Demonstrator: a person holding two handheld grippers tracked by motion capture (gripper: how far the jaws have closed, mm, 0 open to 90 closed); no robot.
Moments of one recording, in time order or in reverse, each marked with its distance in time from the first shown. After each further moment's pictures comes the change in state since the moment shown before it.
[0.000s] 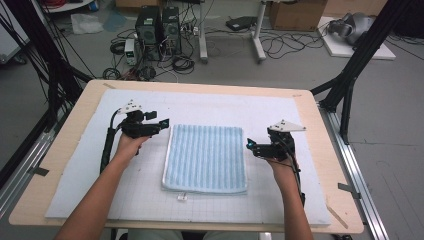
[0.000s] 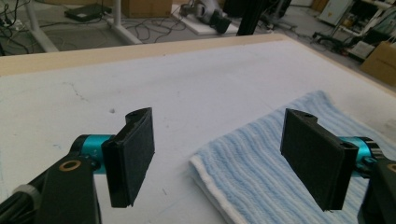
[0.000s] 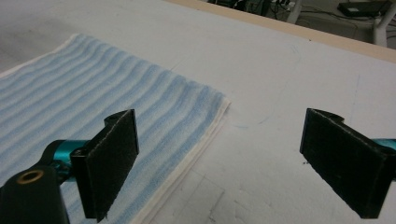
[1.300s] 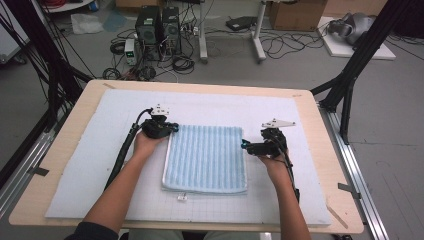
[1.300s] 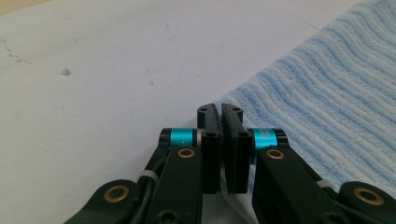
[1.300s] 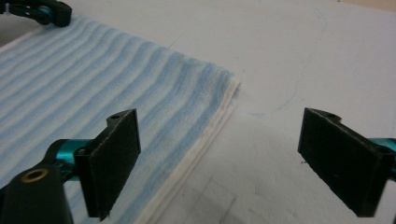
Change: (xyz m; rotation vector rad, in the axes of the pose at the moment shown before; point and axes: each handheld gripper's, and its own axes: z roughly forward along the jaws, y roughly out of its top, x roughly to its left) left arm -0.010 -0.015 0.058 0.267 0.029 0.154; right arm -0.007 0.000 0.037 0.115 0.035 0.047
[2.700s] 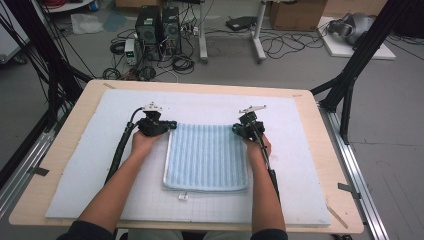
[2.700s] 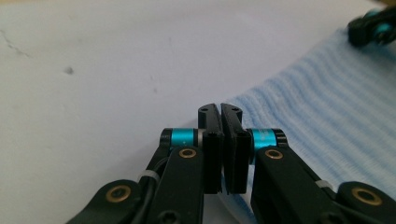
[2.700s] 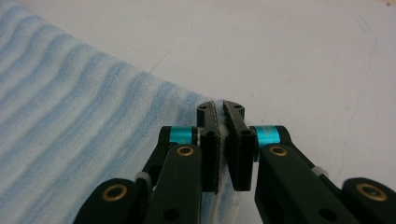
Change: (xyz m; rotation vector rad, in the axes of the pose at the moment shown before) left arm 0.017 0.003 -0.014 -0.127 -0.074 -0.152; right arm 0.009 0.037 0.073 0.090 -0.048 -0.029
